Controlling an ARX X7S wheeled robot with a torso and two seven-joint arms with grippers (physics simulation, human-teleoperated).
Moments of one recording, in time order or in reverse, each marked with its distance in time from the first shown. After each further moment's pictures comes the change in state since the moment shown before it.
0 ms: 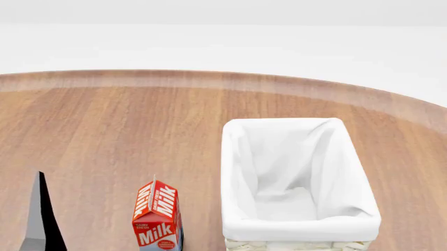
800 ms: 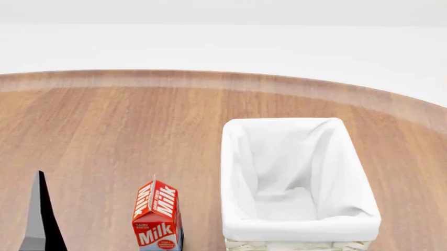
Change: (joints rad) left arm -0.006 -0.010 0.007 0.007 -0.002 -0.008 -0.011; right arm 0.319 0.118 0.267 -0.414 0.533 0.113 0.318
